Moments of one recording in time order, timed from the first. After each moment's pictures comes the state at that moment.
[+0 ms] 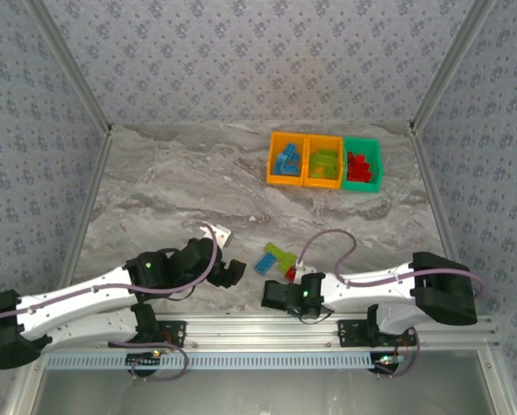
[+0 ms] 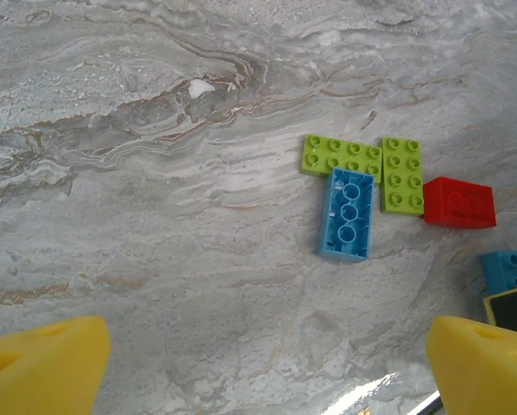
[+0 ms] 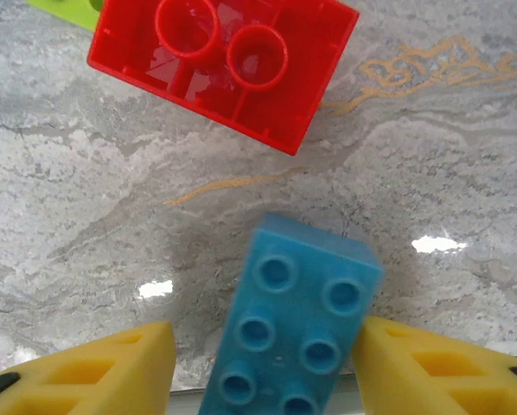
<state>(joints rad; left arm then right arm) -1.17 0.88 0.72 -0.67 -0.36 -0.53 1.41 1.38 0.69 -0.72 0.27 1.60</state>
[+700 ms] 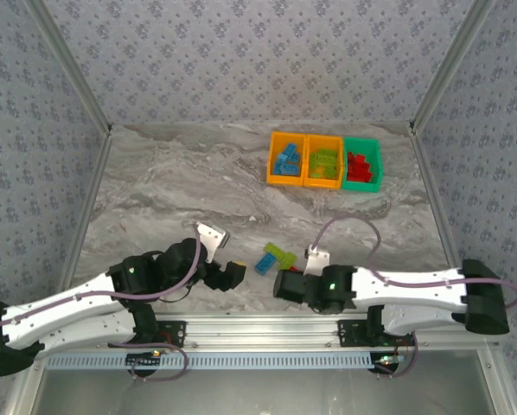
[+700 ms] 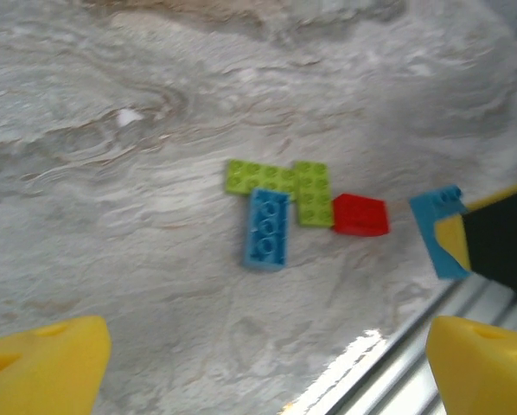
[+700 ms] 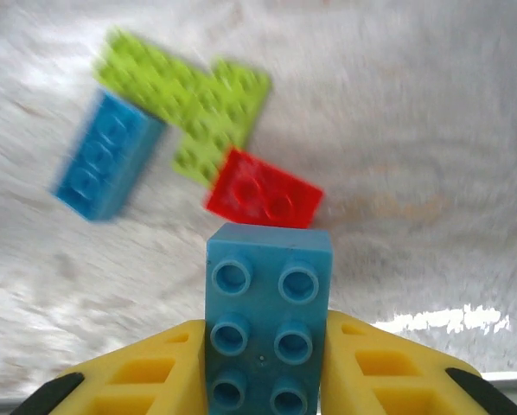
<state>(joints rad) -1.17 0.75 0.71 -0.60 -0.21 -0.53 1.36 1.12 0.78 -0.92 0.46 1.48</state>
